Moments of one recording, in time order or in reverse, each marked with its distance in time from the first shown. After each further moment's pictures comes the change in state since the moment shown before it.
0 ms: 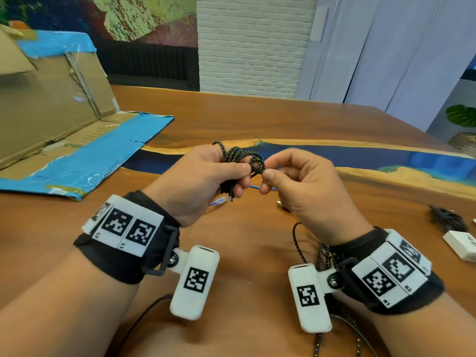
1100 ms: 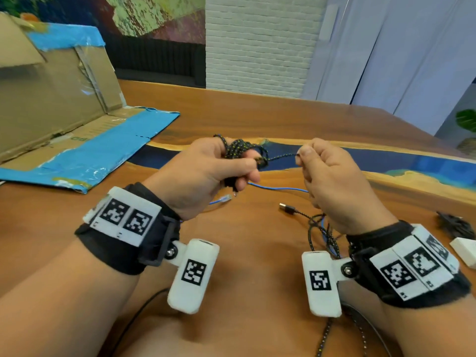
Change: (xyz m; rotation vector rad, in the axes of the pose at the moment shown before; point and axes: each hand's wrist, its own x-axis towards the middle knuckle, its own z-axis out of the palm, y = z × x) left_hand -0.002 0.005 -0.003 -0.082 0.000 0.004; right_hand 0.016 0.005 -0.023 -0.318 0.104 0.067
